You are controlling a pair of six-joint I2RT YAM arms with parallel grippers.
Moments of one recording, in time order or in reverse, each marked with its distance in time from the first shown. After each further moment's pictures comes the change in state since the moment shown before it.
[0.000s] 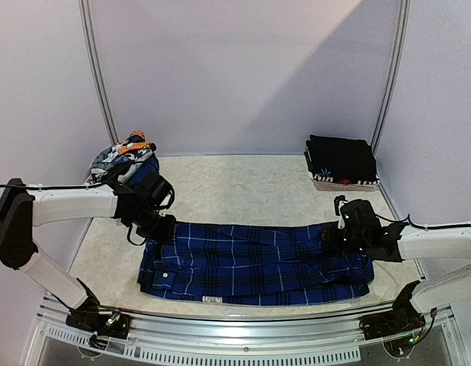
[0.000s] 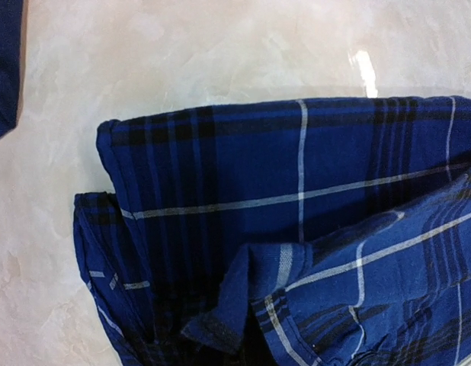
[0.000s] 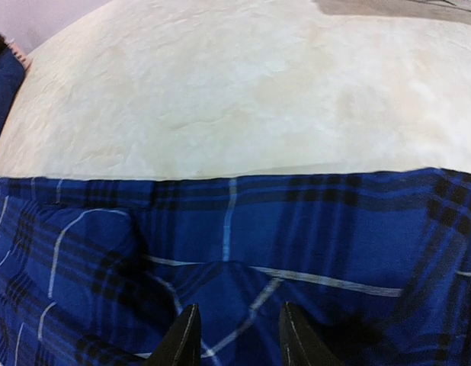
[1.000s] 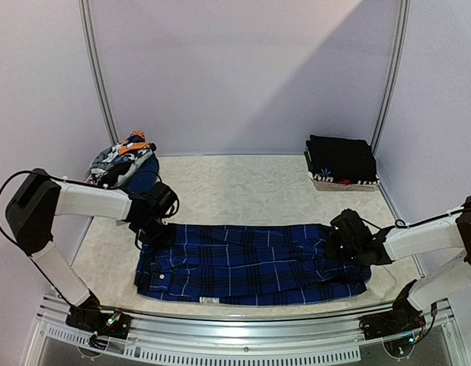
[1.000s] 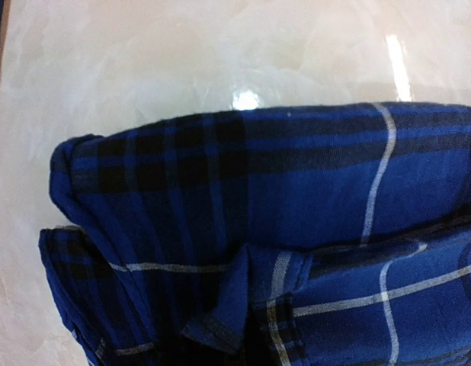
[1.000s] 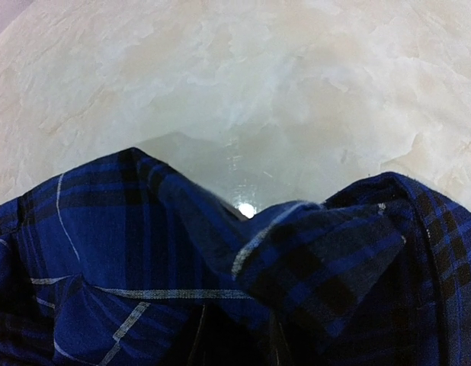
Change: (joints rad) left arm 0.032 0.152 -0.037 0.083 -0.047 -0.002; right arm 0.000 0.174 -0.039 0.024 0.167 0.218
